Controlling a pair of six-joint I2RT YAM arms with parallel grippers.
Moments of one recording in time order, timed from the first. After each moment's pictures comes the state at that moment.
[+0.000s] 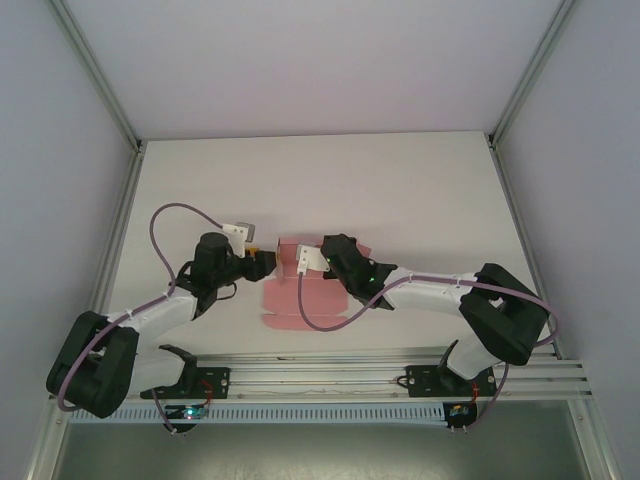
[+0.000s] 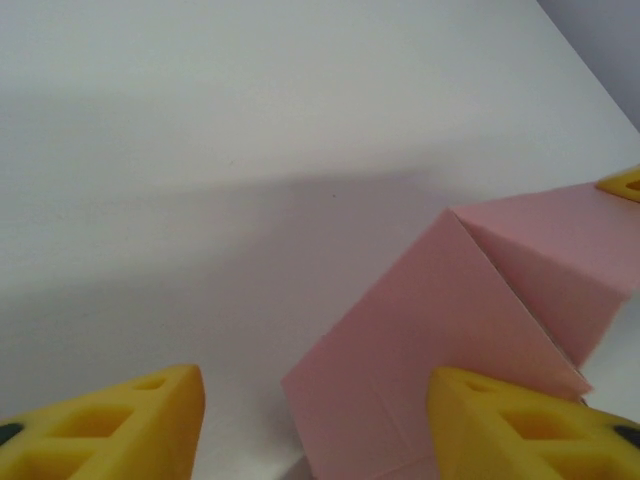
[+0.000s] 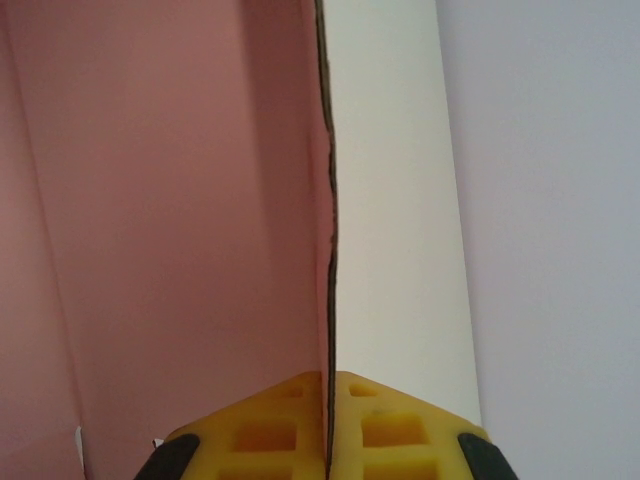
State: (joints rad) left arm -0.33 1.21 0.39 0.29 0.39 -0.34; right arm 0.90 1.54 0.74 0.20 0.45 -0.90
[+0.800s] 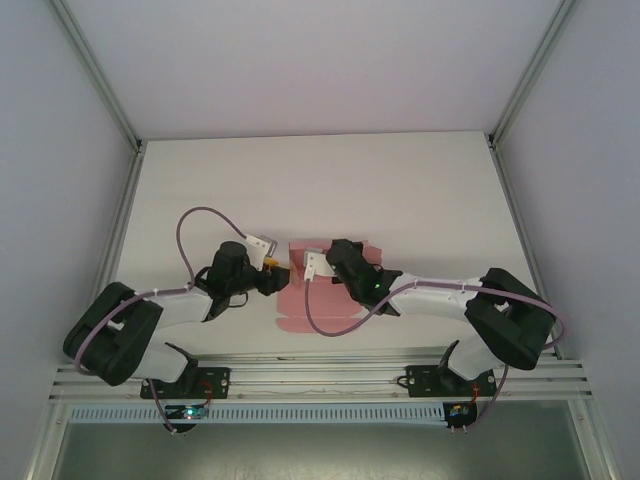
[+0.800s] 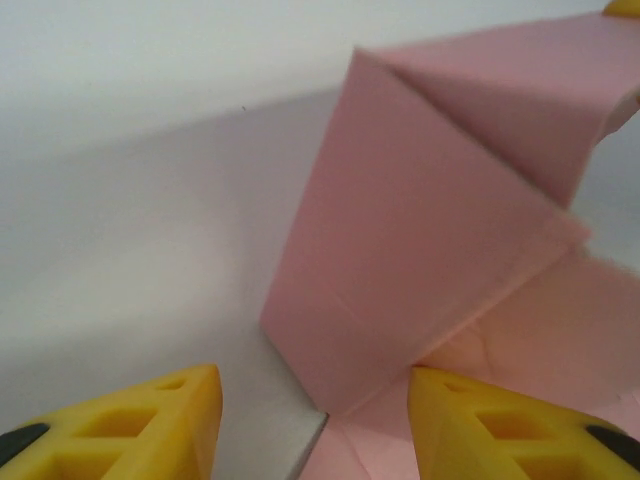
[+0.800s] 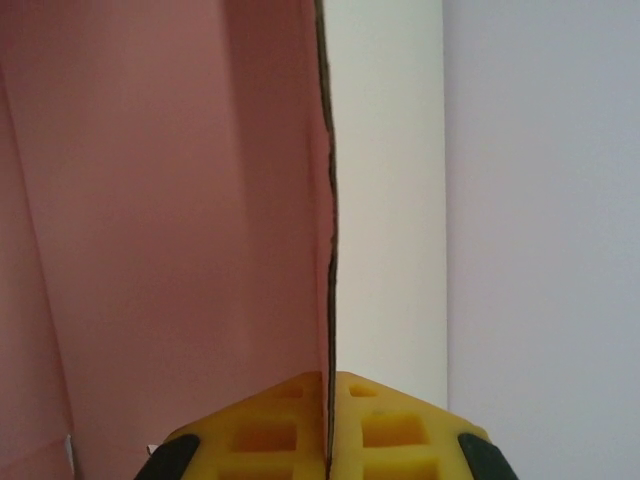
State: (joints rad) left arm -0.45 1.41 0.35 0.47 0.42 -0.23; right arm 0.91 1.50 0.66 0.22 0.54 -0.97
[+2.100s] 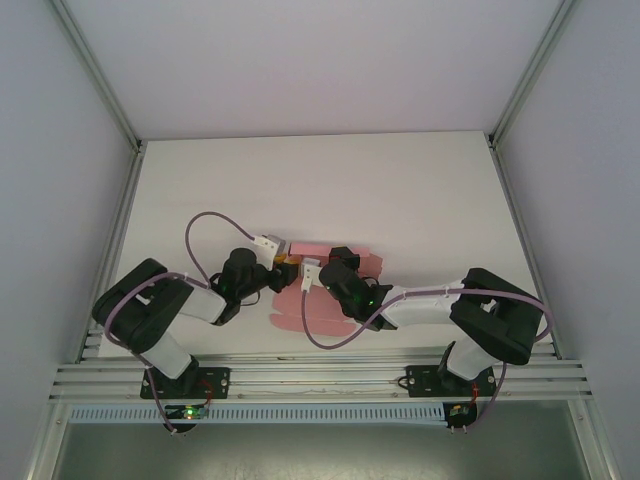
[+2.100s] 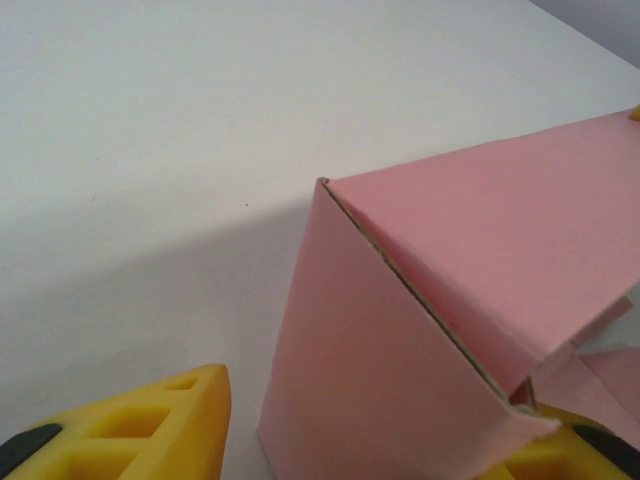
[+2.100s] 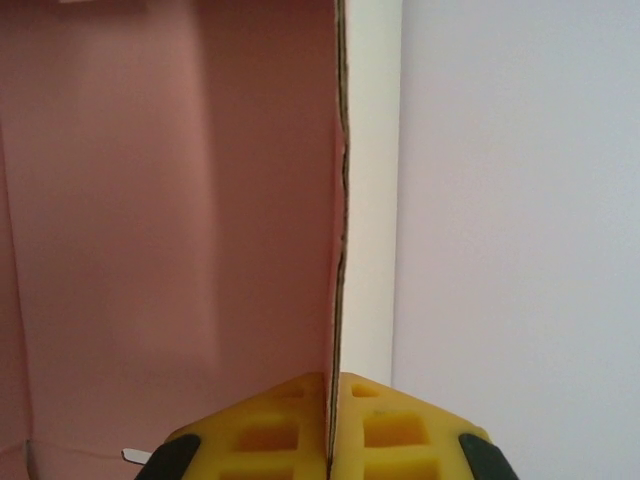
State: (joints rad) left arm -0.53 1.62 0.33 0.88 0.25 -0.21; right arm 1.03 1.55 0.60 0.38 0.76 -1.02
